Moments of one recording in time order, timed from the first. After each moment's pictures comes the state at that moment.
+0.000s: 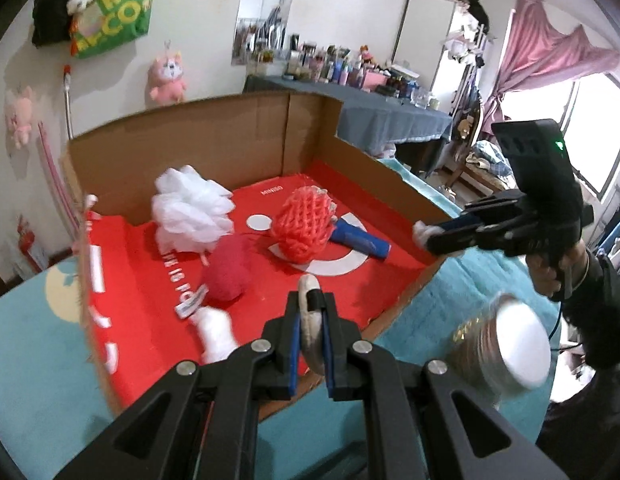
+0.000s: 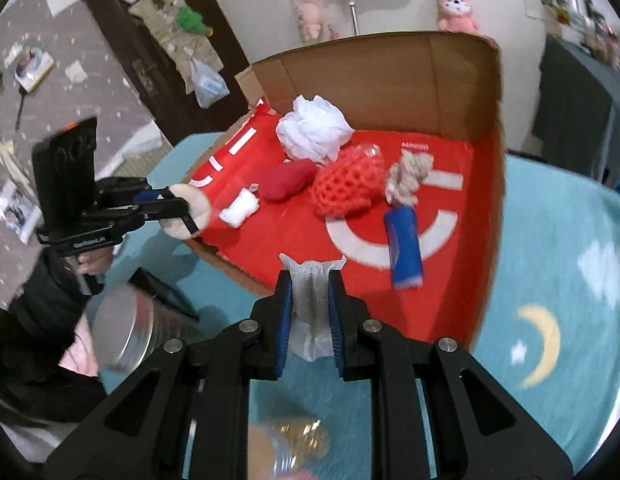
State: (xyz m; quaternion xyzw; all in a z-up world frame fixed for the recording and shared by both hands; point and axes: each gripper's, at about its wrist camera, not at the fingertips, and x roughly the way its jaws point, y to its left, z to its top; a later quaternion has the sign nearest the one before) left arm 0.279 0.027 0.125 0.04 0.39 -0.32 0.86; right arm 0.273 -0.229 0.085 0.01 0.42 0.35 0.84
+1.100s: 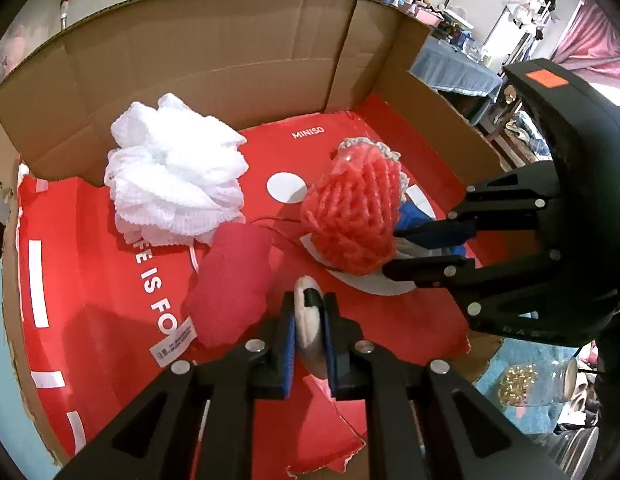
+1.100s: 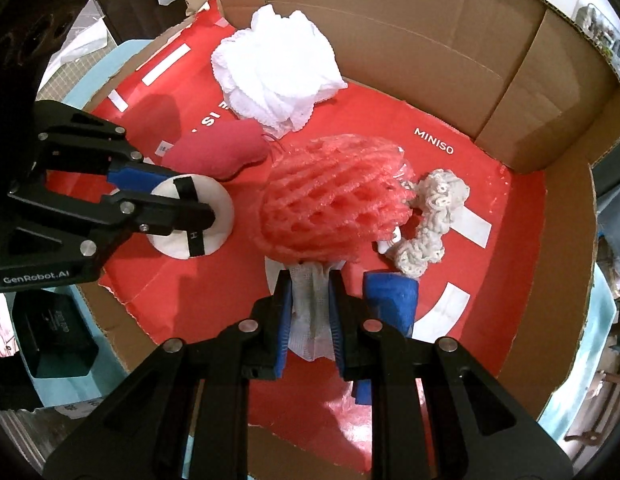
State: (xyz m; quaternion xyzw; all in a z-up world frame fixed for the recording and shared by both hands) left arm 0.369 -0.011 0.075 0.05 0.53 -0.26 0.81; right arm 0.372 -0.142 0.032 -0.17 0.53 0.28 0.79
